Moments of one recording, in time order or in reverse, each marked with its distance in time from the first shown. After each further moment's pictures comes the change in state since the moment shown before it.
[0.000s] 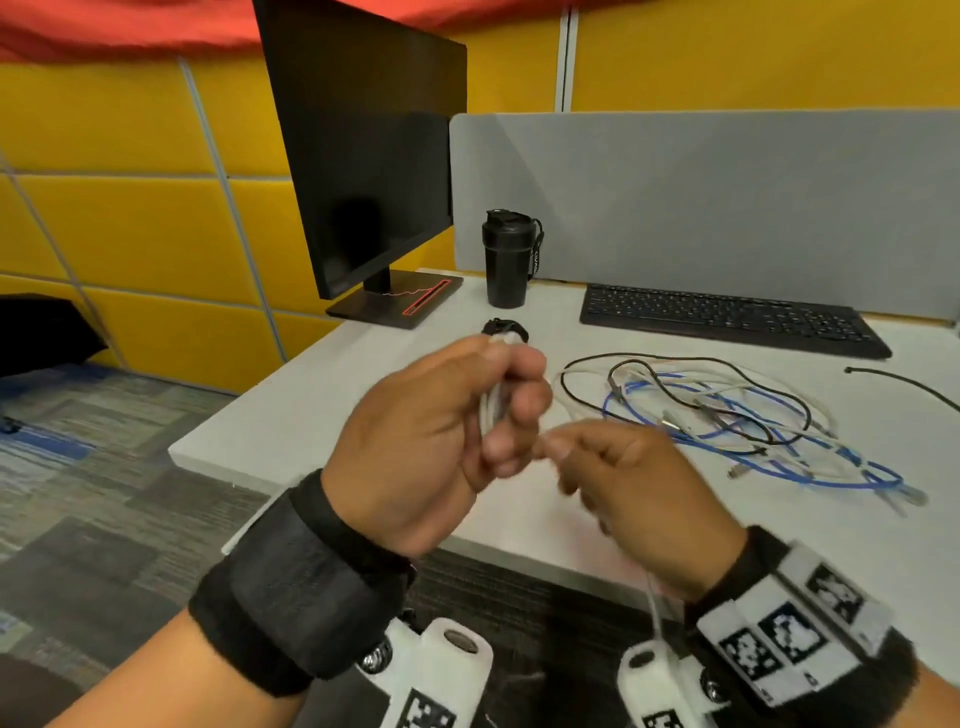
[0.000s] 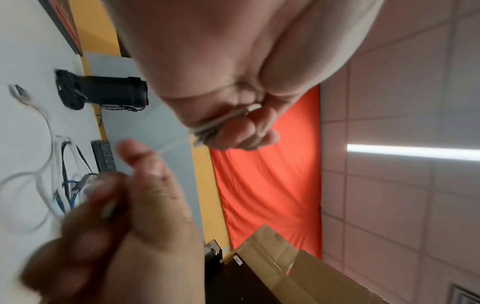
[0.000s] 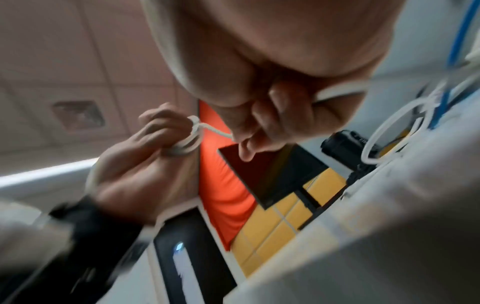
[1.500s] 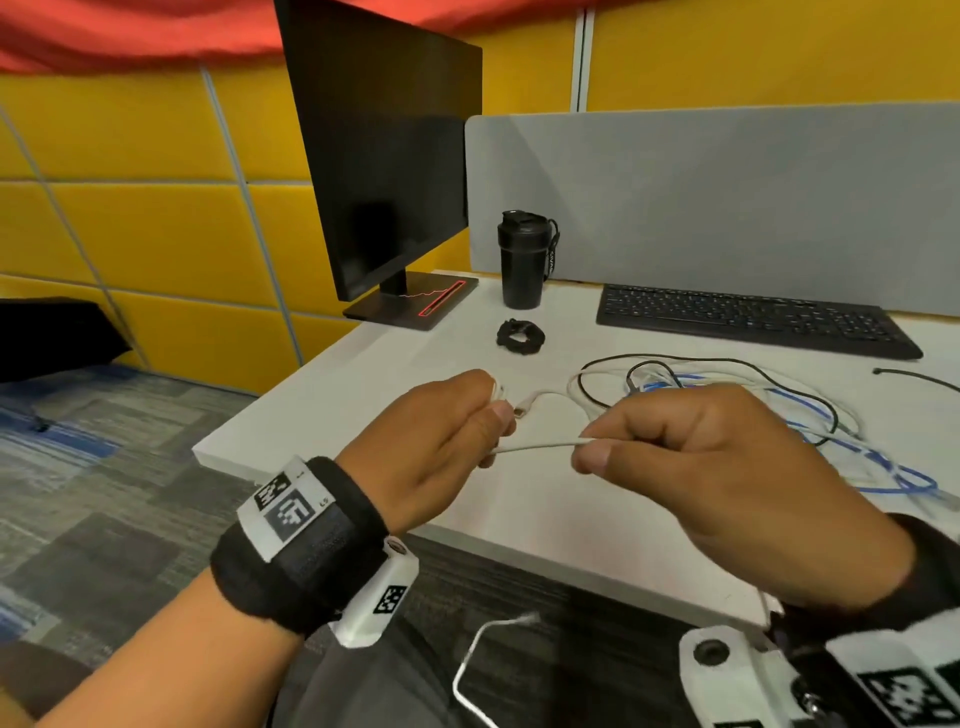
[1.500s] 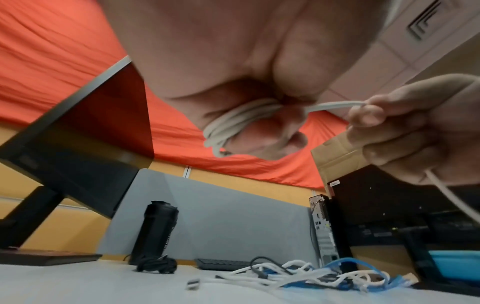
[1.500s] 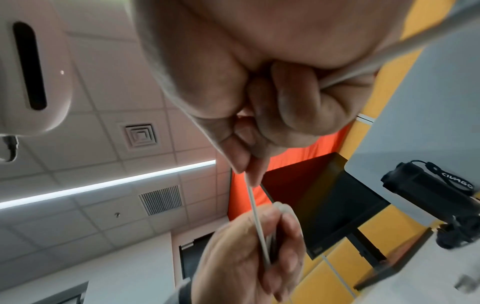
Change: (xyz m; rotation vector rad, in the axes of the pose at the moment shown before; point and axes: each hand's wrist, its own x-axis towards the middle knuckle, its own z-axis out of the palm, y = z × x) left_hand -0.001 -0.001 -0.053 1.405 -0.038 0.191; right_hand -0.018 -0.054 -0.027 -0.210 -0.077 -0.156
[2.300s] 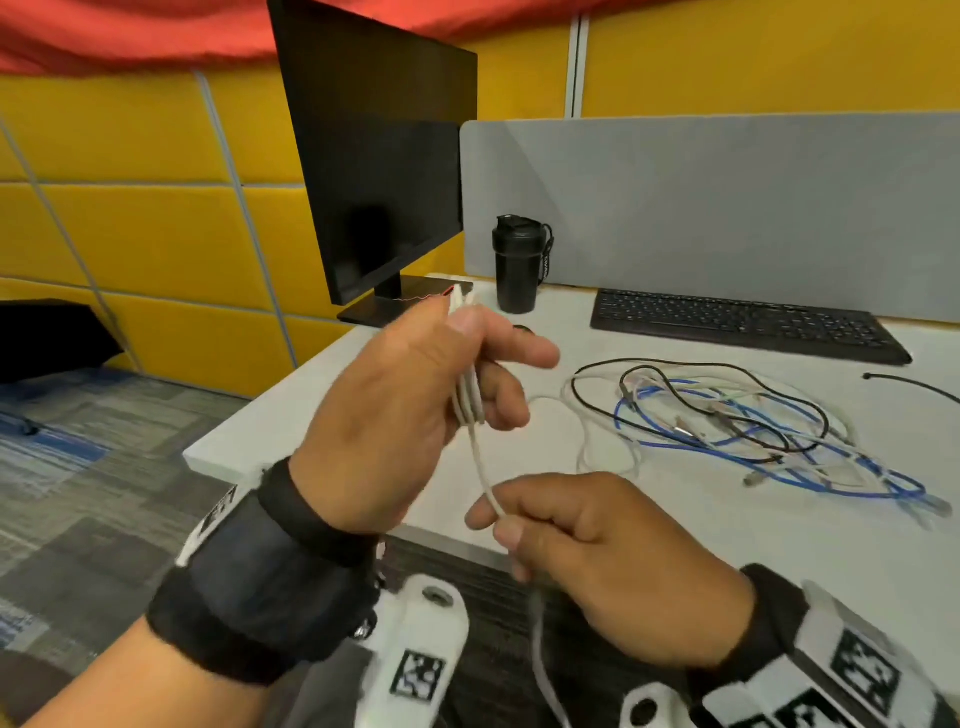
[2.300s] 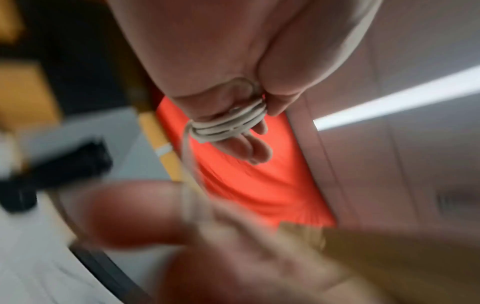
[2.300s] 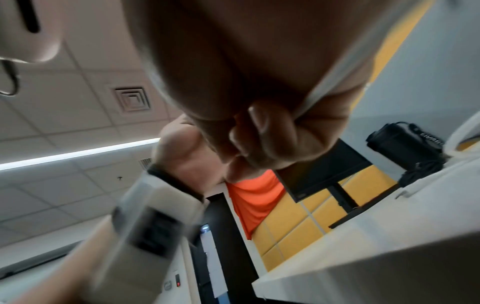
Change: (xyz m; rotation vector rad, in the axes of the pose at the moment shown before) left_hand 0.005 0.051 -0.018 -0.877 0.203 -0.045; right_hand -0.002 0.022 0.049 0.041 -0.287 -0.011
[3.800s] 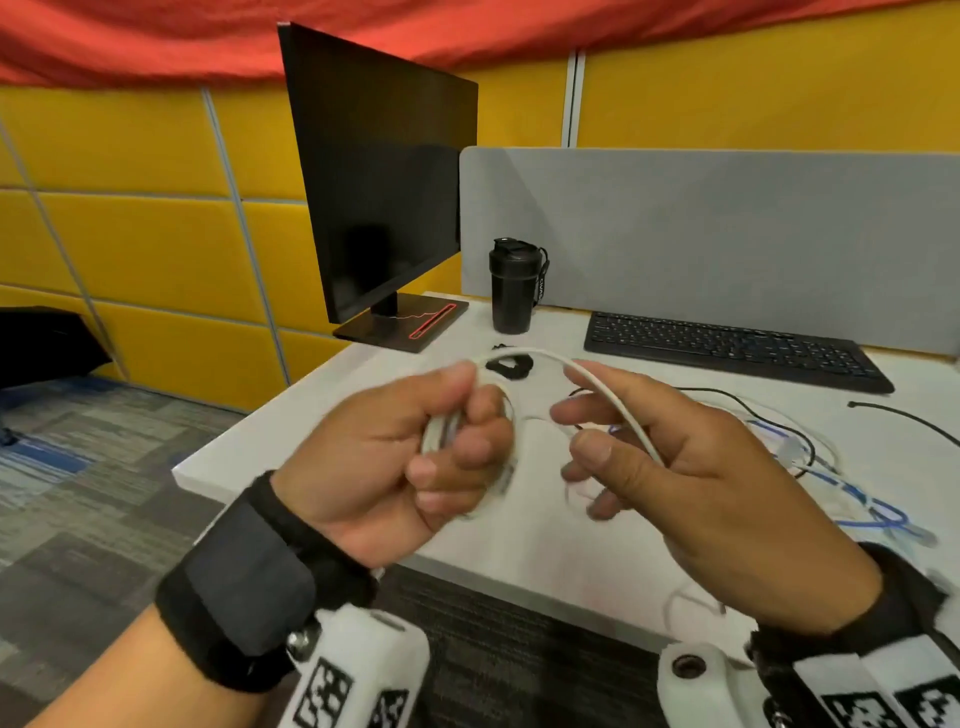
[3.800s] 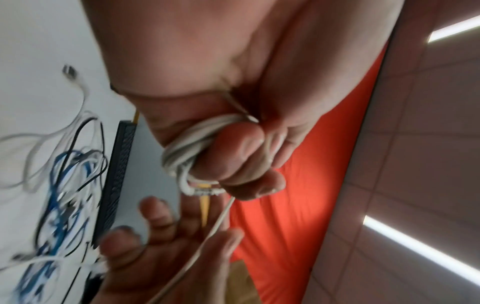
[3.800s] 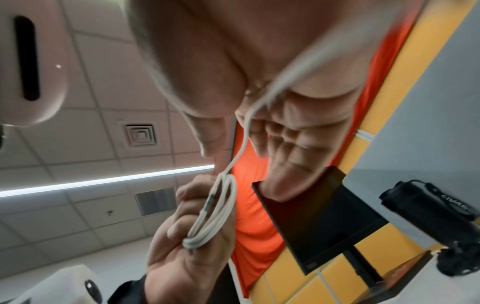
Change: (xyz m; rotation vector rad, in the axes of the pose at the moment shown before) left_hand 0.004 -0.015 -0.024 -0.820 -0.392 -0.449; right_hand -0.007 -0.019 -0.051 0.099 0.280 -0.110
